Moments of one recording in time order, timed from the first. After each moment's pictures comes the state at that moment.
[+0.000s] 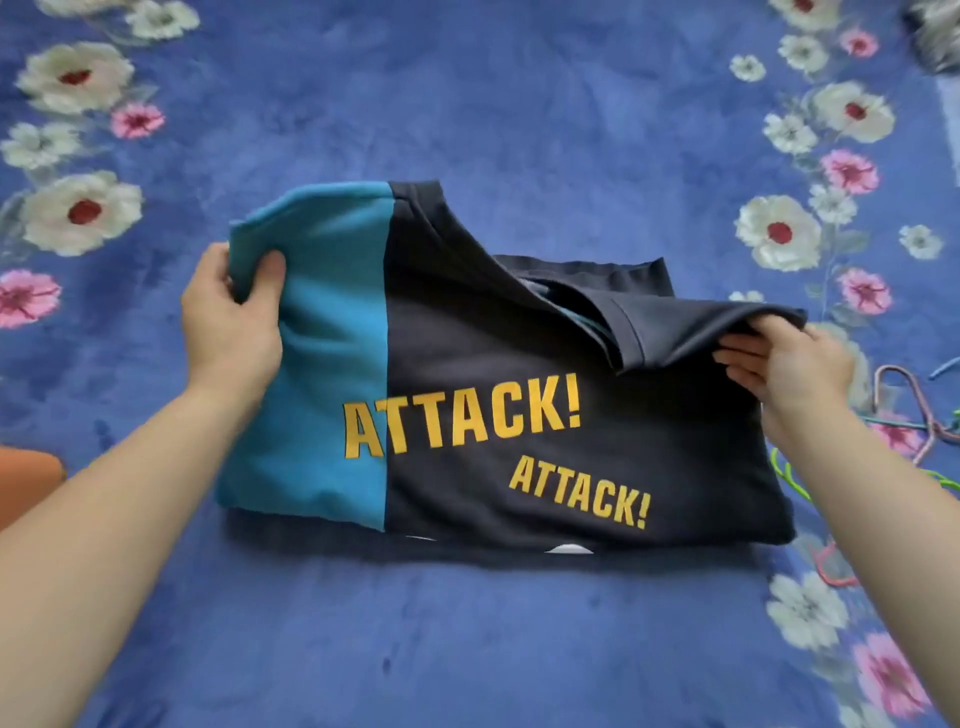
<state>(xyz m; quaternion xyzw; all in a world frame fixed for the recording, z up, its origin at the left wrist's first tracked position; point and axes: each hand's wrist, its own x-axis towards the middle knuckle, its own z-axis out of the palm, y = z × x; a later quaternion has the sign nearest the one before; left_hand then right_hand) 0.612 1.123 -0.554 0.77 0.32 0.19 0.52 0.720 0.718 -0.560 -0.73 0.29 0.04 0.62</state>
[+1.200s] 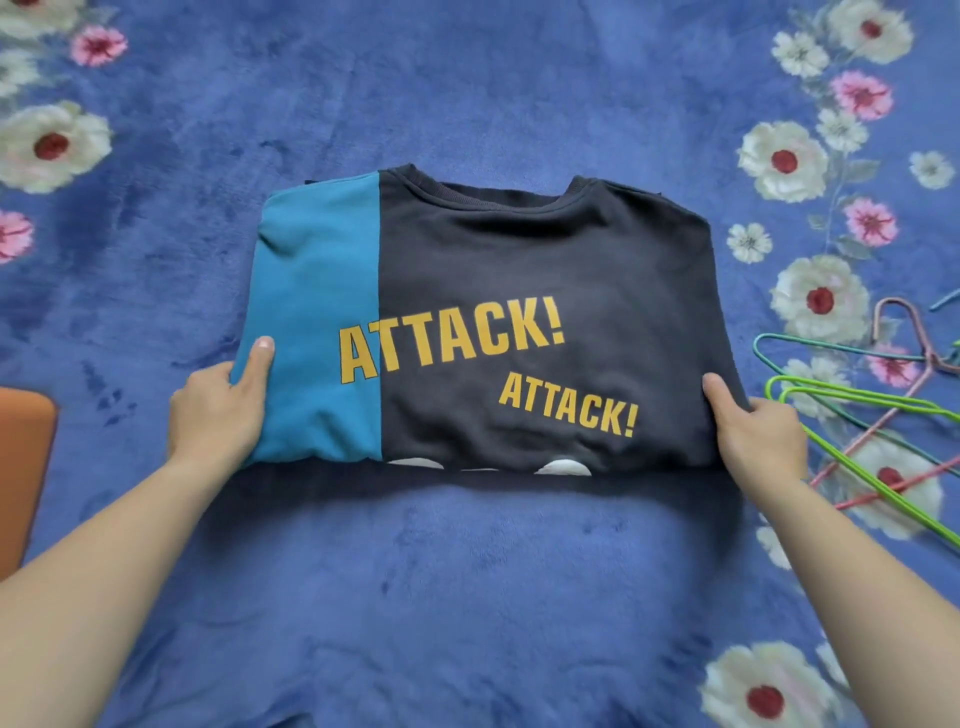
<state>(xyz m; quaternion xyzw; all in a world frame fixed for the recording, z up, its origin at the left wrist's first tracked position) 0.512 1.120 -0.612 0.86 0.42 -0.07 0.27 0.613 0.678 -0.611 -0.92 0.28 0.15 0.25</state>
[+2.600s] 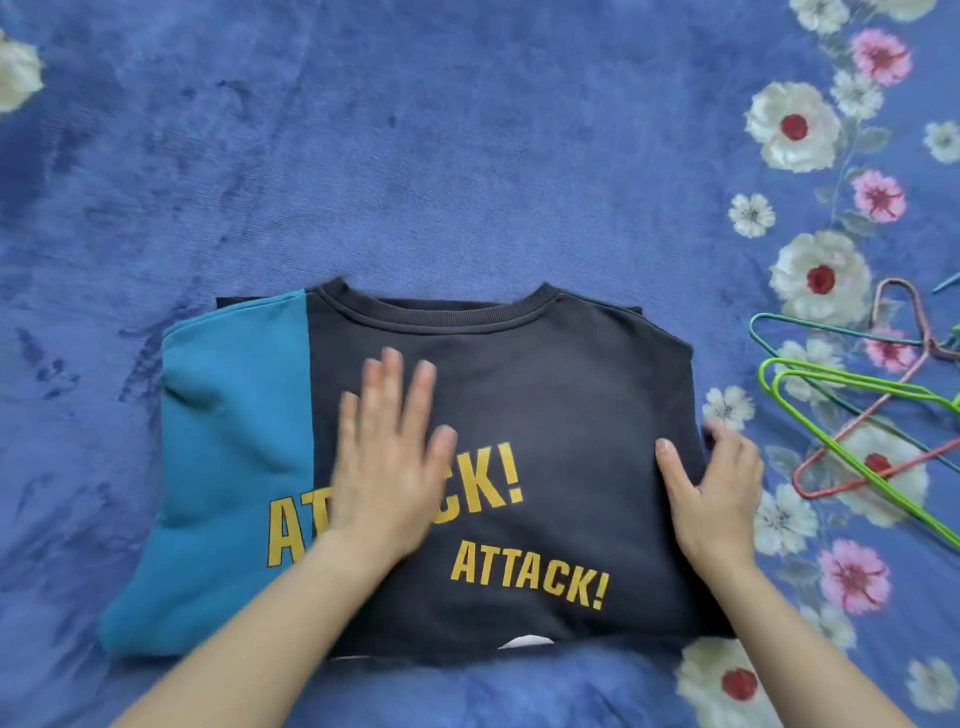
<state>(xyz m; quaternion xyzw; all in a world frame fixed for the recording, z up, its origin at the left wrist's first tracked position) 0.471 0.961 -0.649 0.98 0.09 -0.06 0.15 0.531 0.672 -0.637 -0.95 0.16 0.13 0.22</state>
